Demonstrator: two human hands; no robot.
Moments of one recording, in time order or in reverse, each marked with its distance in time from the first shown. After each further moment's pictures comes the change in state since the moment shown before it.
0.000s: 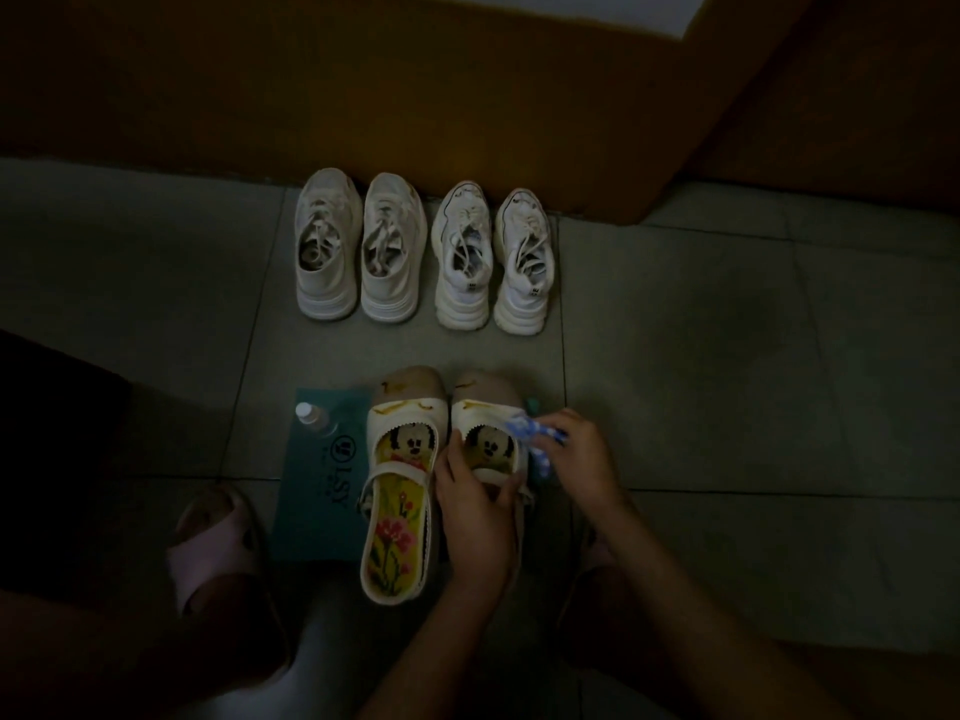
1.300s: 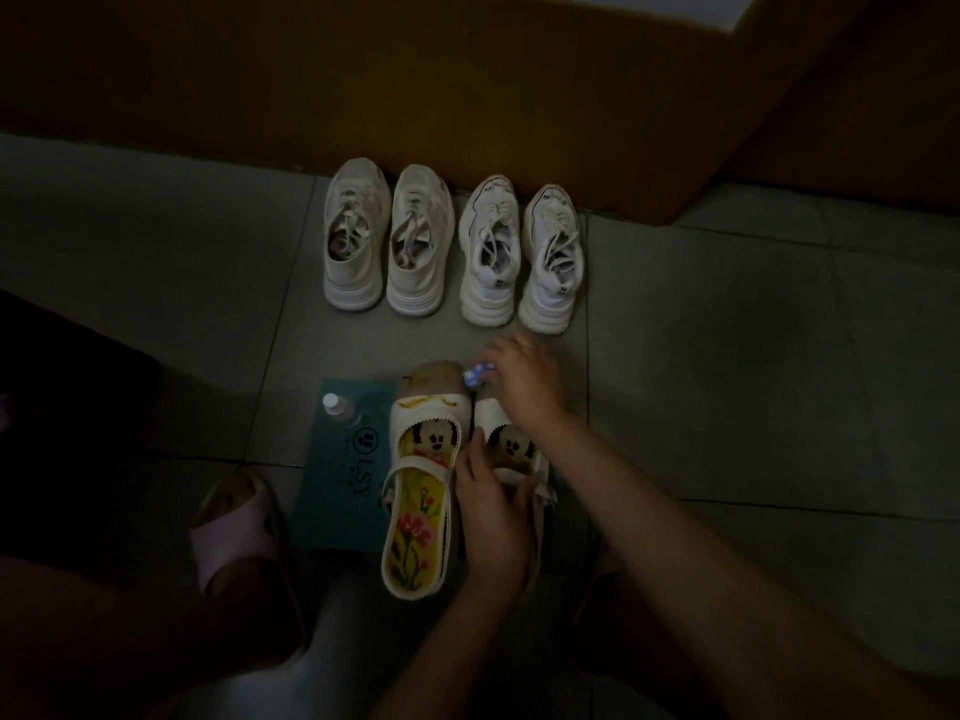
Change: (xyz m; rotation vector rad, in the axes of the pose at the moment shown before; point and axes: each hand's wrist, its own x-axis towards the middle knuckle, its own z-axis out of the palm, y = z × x) left_hand 0.002 -0.004 -0.003 -0.043 -0.016 0.030; right_hand 0.058 -0.089 0.042 -0.593 -0.106 -0.427
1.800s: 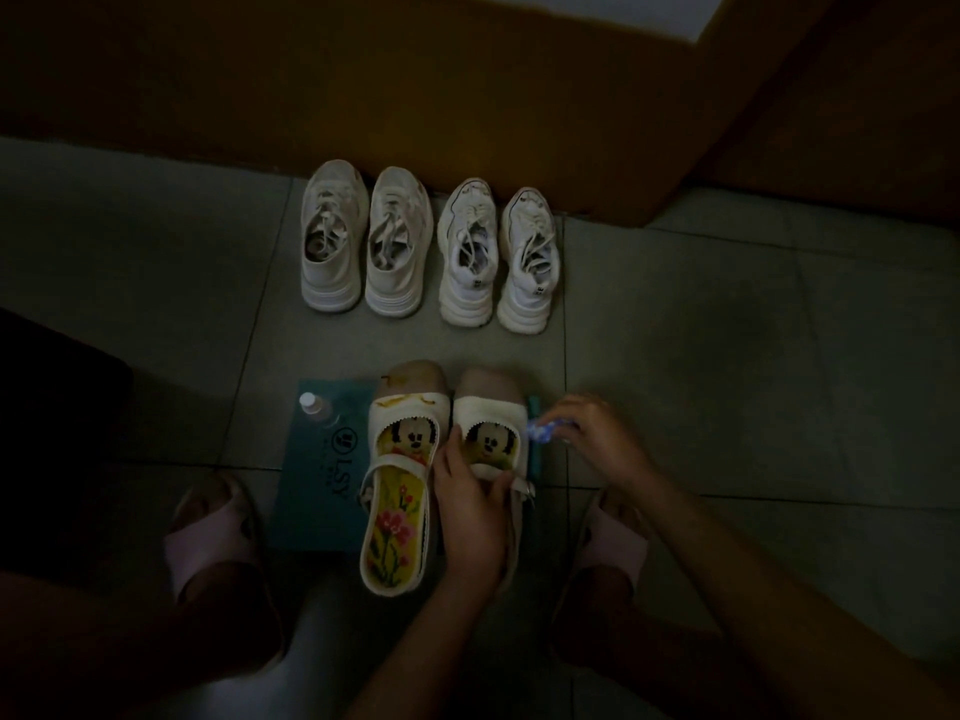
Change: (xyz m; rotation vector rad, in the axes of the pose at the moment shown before) left_hand 0.000 -0.002 0.000 -0.031 0.014 -0.008; right_hand -0.077 0.090 -0.018 0.340 -0.131 0.088
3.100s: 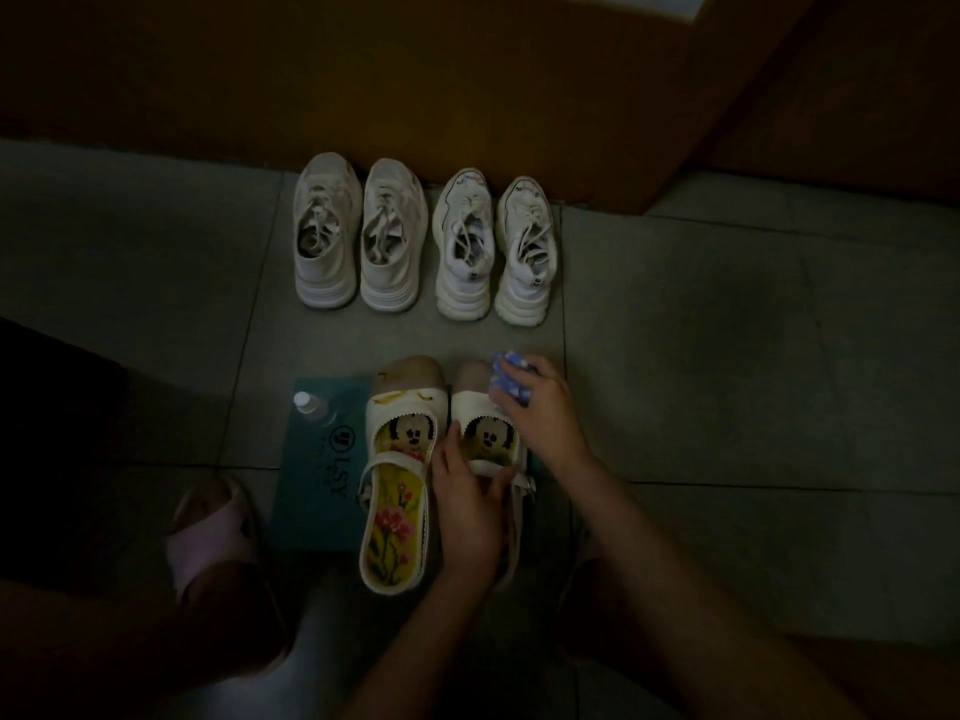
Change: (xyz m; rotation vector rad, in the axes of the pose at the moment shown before) left_hand 0.002 0.001 -0.003 -0.006 -0.031 -0.004; right_hand 0.022 -0.051 0.038 0.226 0.272 0.091
